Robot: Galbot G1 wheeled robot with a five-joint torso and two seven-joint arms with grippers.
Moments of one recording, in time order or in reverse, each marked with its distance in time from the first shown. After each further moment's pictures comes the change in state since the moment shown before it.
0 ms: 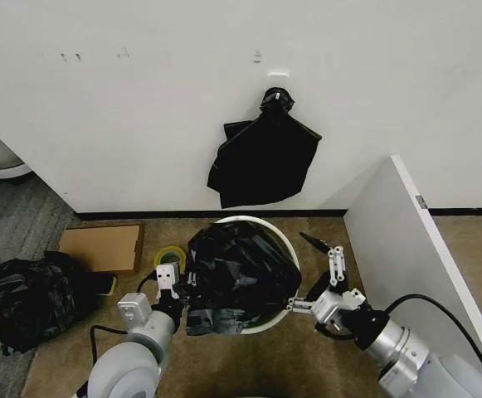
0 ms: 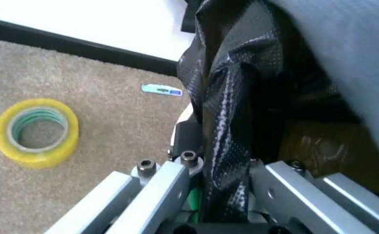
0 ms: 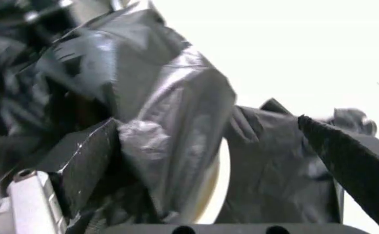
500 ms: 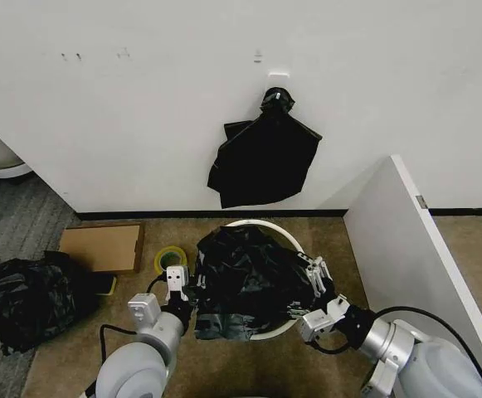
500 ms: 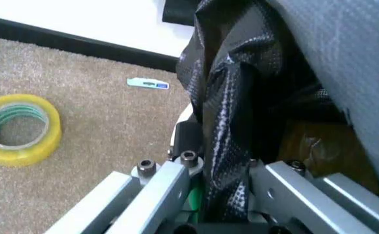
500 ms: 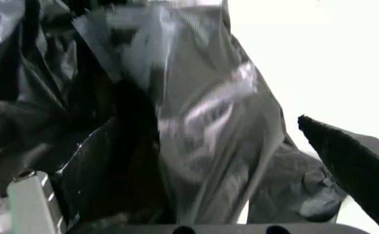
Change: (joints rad) left arm -0.026 0.005 0.040 -0.003 -0.008 0.015 0.000; right arm 0.055 0.011 -0.038 -0.033 -0.260 0.046 -0.031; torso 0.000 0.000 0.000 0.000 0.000
